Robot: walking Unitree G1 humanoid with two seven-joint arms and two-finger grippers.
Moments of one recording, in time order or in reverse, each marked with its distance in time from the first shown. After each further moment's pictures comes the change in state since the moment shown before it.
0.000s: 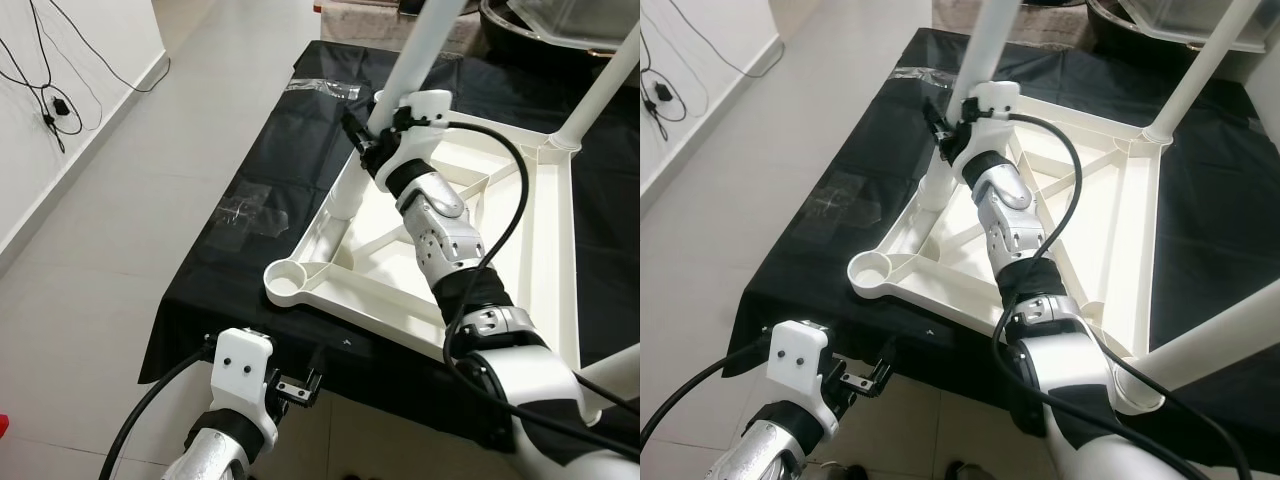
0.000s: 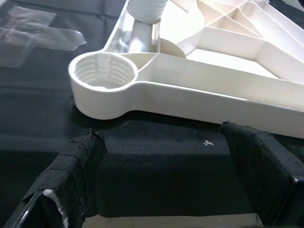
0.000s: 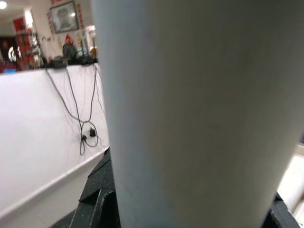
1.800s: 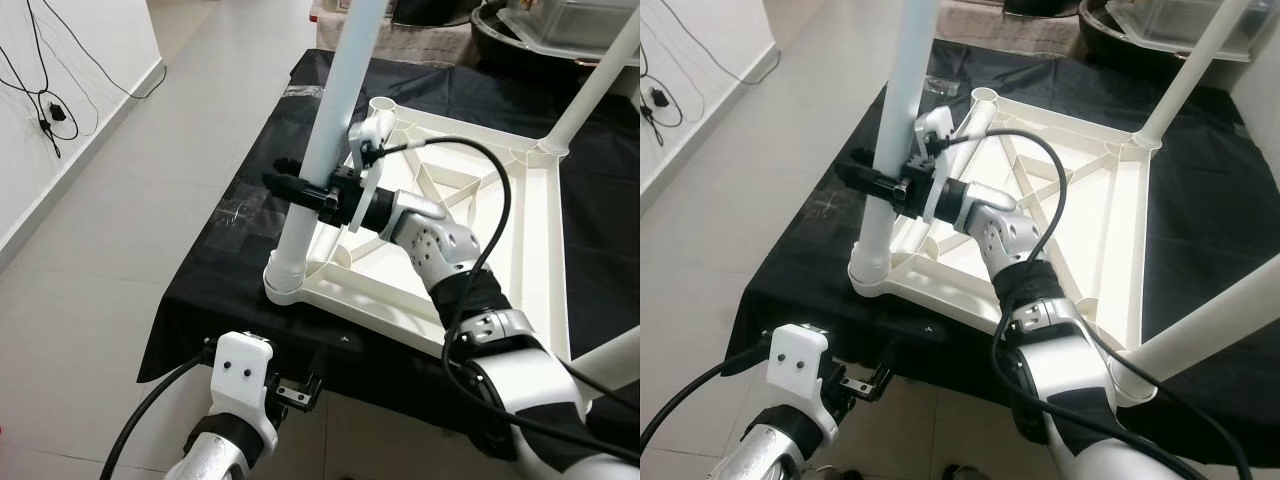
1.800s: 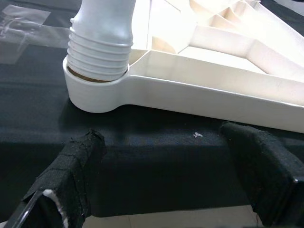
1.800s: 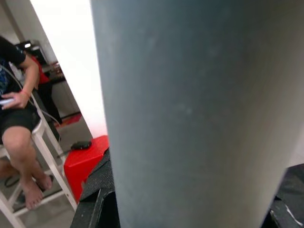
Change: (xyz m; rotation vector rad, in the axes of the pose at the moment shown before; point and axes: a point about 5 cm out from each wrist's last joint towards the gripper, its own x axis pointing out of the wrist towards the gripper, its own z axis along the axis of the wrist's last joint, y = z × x) left arm -0.002 -0.002 -0.002 -0.005 0.018 0.002; right arm -0.013 0.048 -0.010 0.328 0.162 0.780
